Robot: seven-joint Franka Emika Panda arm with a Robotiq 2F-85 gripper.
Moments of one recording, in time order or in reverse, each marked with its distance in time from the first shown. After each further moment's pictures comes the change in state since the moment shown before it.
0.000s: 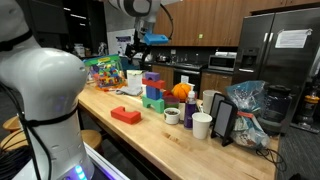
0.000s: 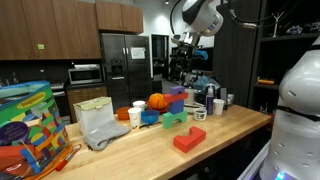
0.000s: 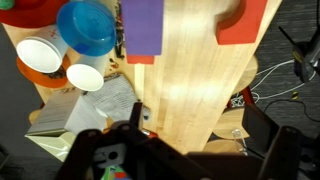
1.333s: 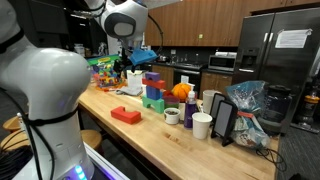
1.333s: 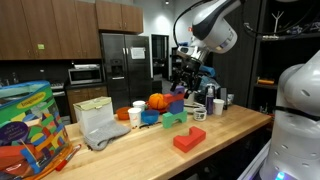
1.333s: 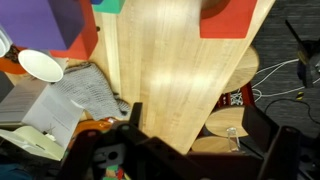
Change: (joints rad) arm 0.152 -0.152 -0.040 -0.312 0.108 0.255 -0.076
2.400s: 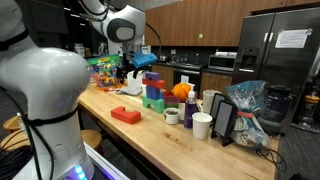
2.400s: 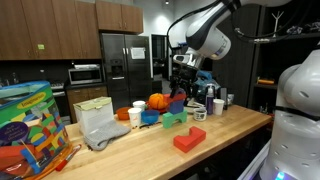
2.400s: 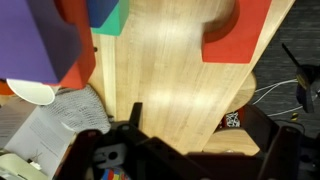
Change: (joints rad) arm -0.010 0.102 0.047 0.005 -0.055 0.075 0.010
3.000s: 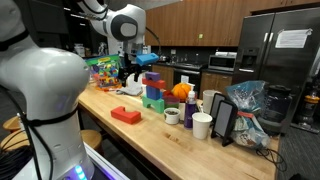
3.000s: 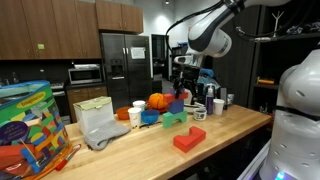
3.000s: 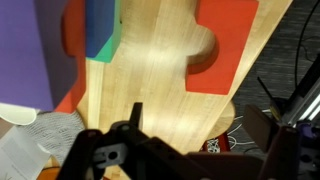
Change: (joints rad) arm -0.047 -0.006 0.009 0.010 -0.192 -0.074 0.028
